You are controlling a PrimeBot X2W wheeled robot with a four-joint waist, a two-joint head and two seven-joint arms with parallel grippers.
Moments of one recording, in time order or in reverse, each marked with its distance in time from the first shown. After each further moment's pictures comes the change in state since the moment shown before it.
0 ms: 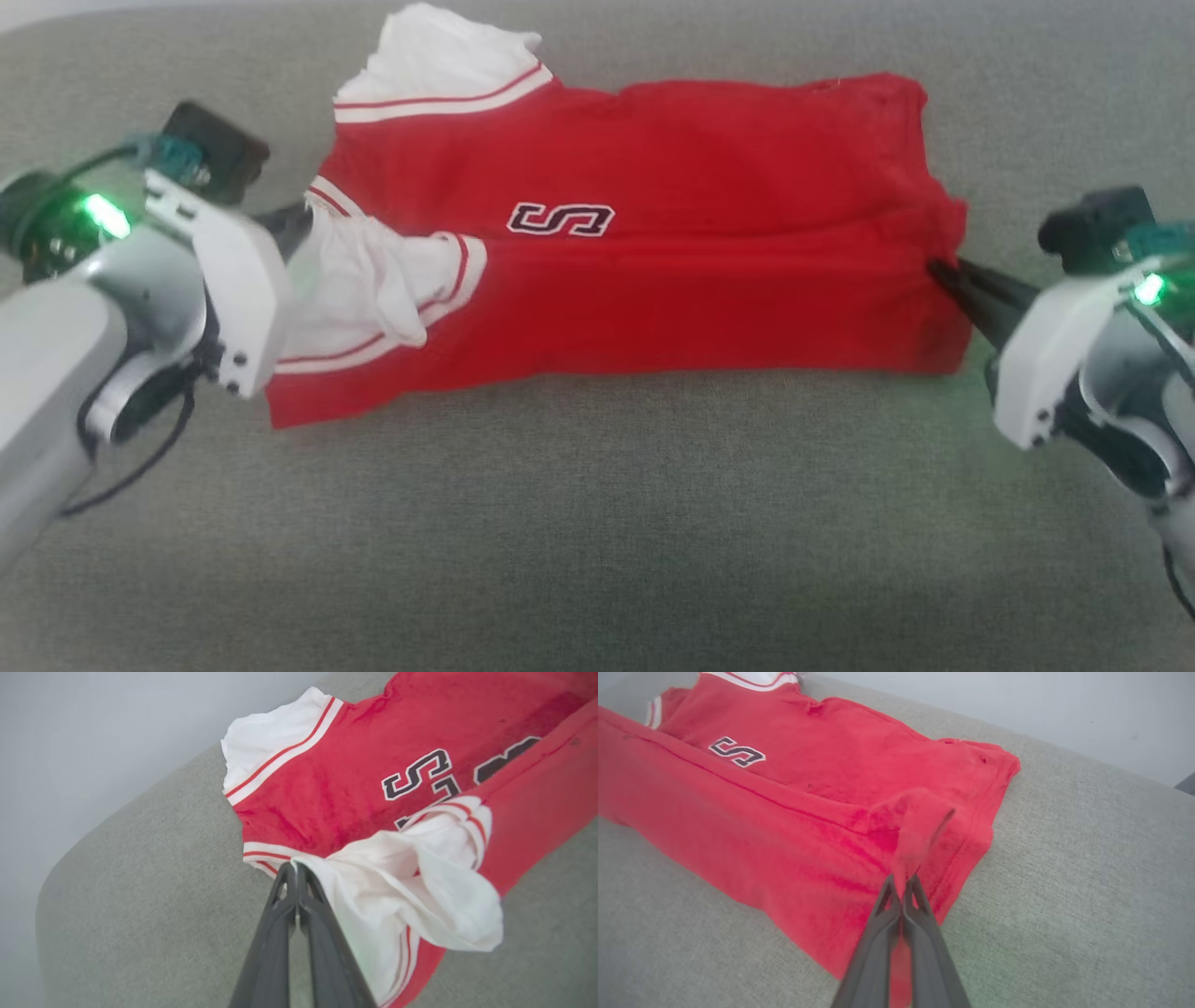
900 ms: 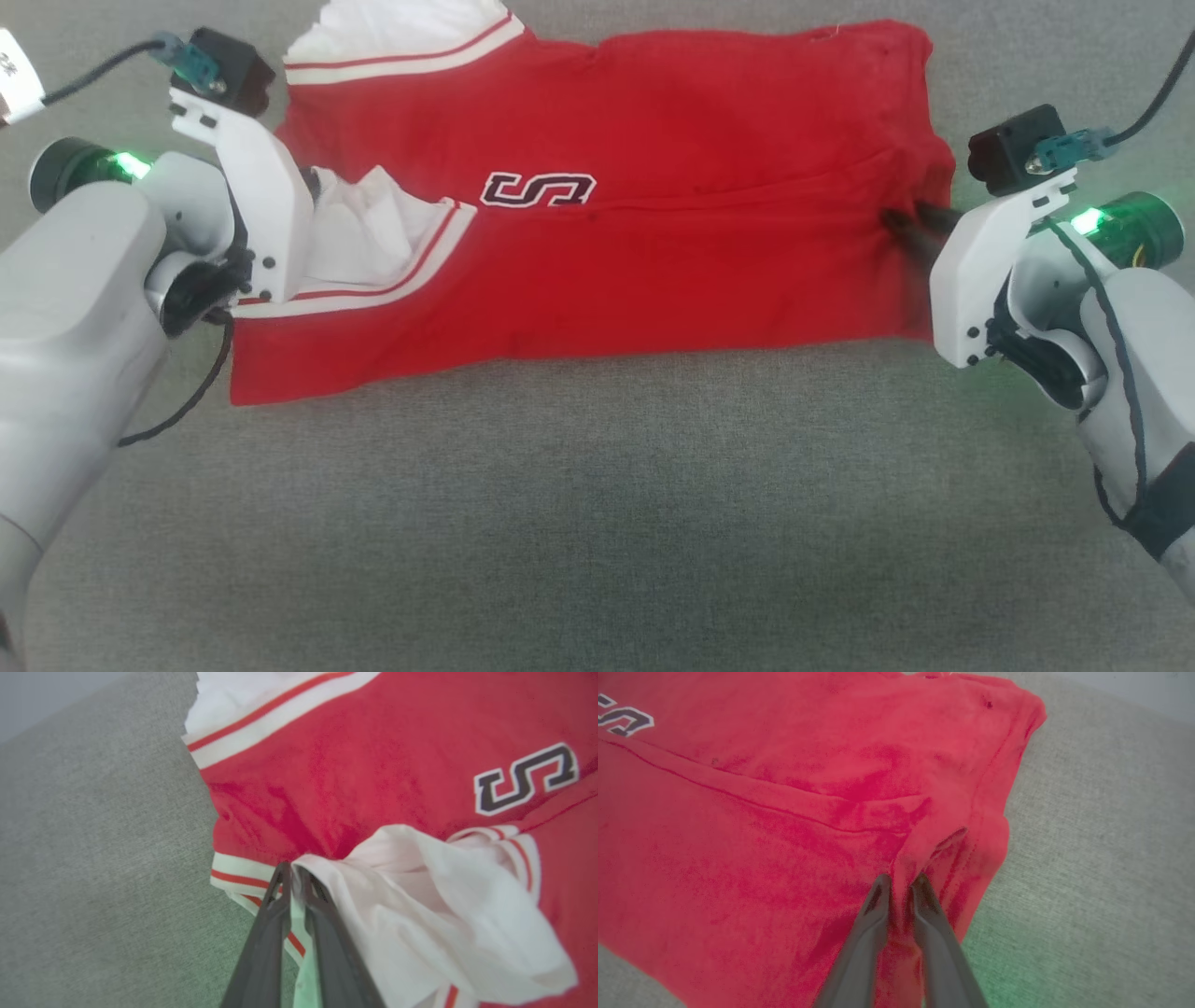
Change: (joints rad) left arm -0.166 -0.307 -0.041 0.631 -0.095 -0.183 -0.003; right arm -0.246 0.157 0.094 0.341 -0.060 0.001 0.020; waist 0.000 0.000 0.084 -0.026
